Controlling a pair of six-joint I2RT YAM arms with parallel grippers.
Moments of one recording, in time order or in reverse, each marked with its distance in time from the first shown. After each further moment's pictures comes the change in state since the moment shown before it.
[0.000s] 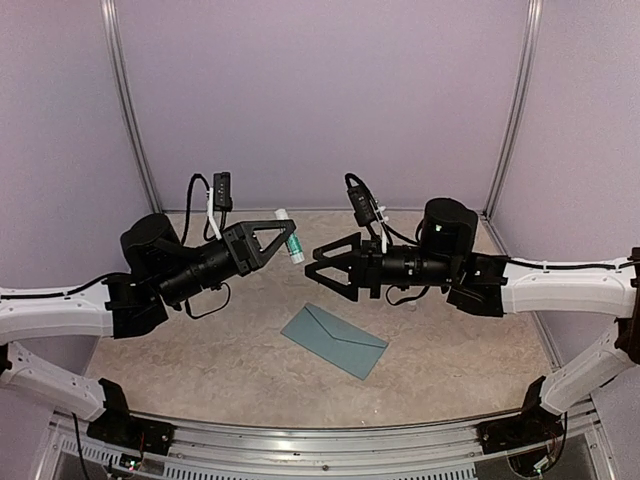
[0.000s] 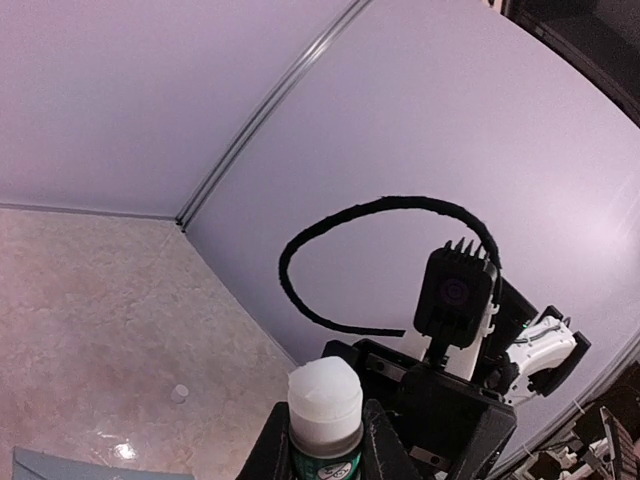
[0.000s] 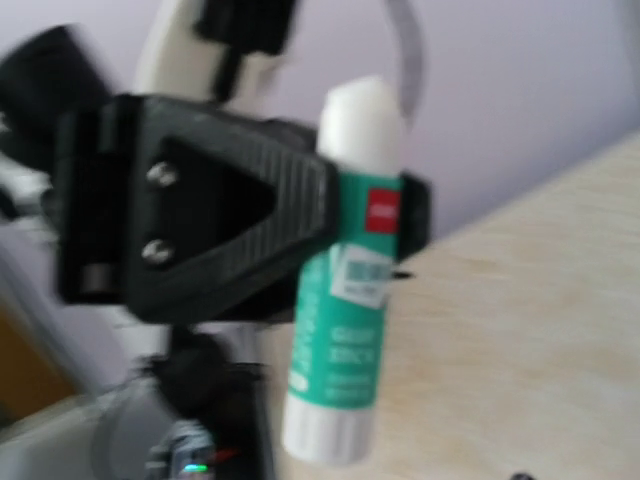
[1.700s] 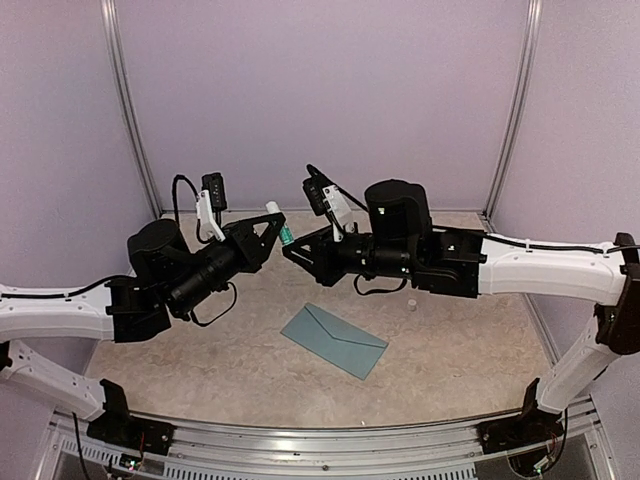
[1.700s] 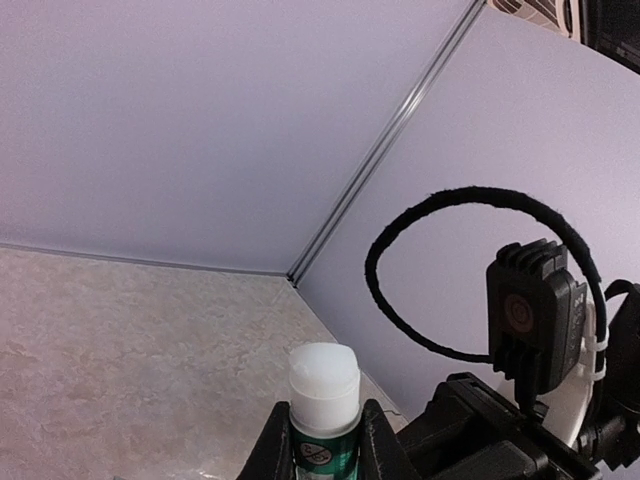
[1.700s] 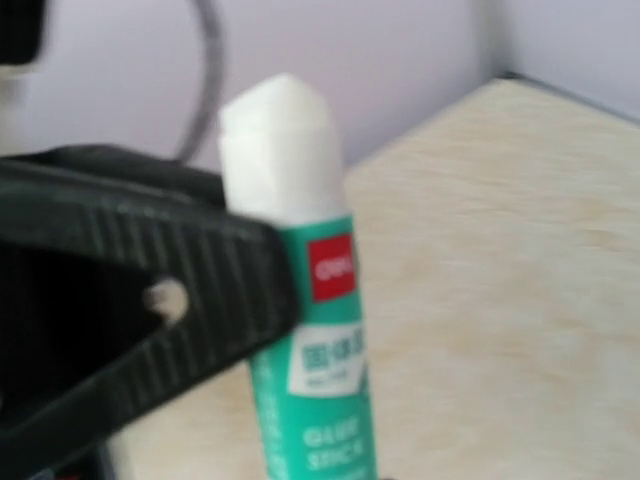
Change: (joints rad) left arm -0.089 0.008 0.016 -0.014 -0.317 0.170; right arm 0.101 0.138 0.288 -0.333 0.370 -0.074
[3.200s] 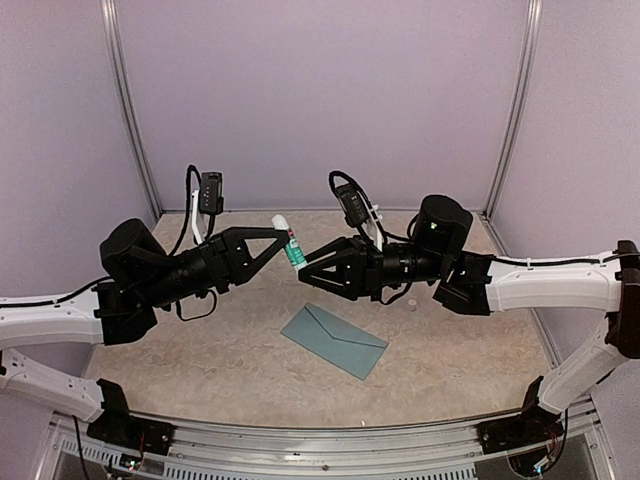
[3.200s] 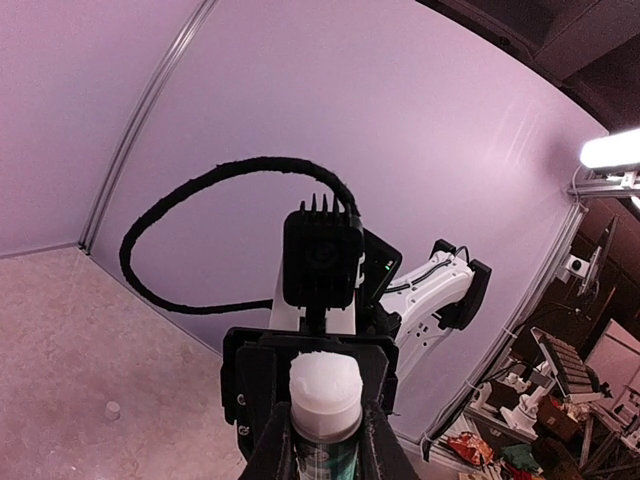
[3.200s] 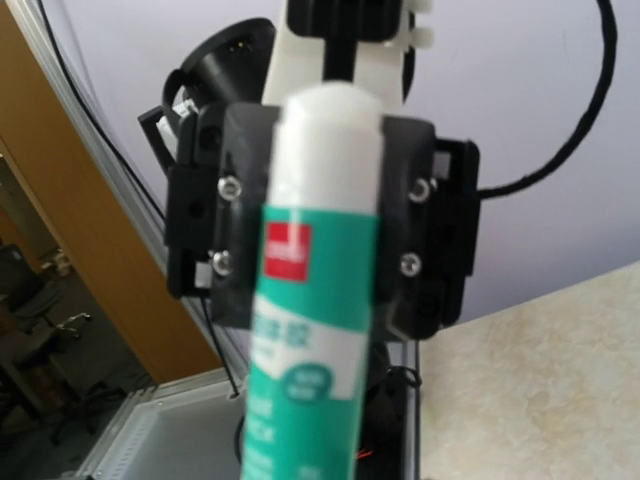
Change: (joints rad) left arm 0.080 -0.087 -0.071 0.148 0.597 -0.083; right arm -0.102 -0.055 -0.262 0.558 -0.669 0.185
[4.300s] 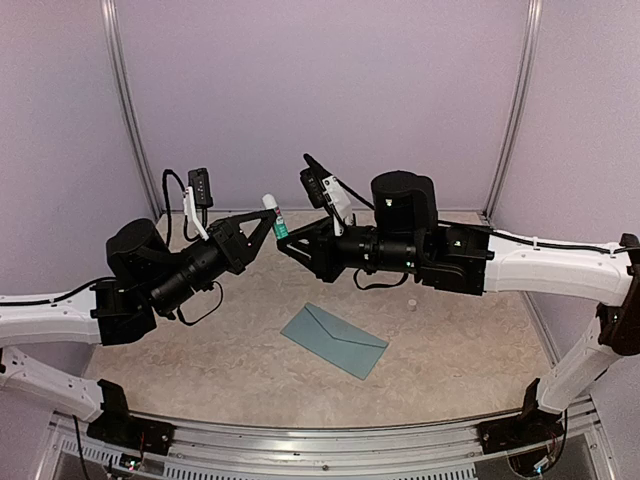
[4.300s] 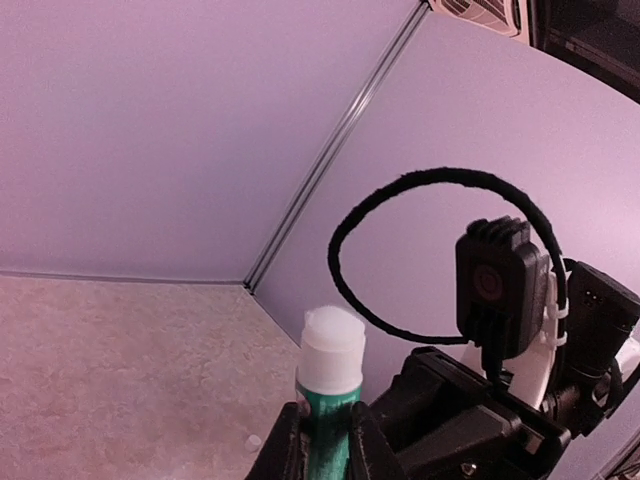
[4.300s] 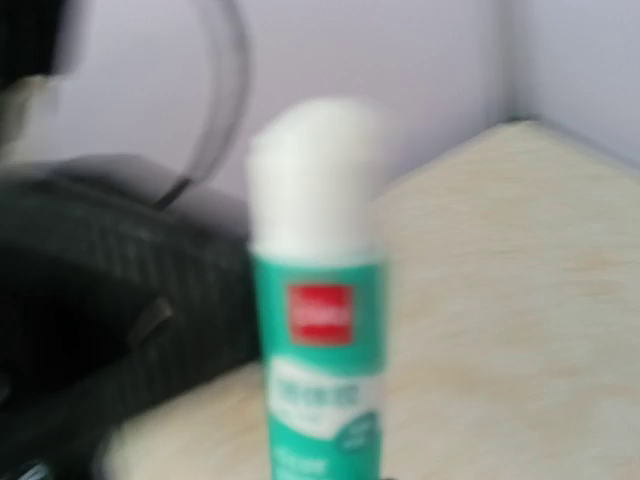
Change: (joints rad) left arm -0.067 0.001 0.034 -0.134 -0.499 0.102; right arm 0.118 0.050 0.303 -0.561 0.633 -0.245
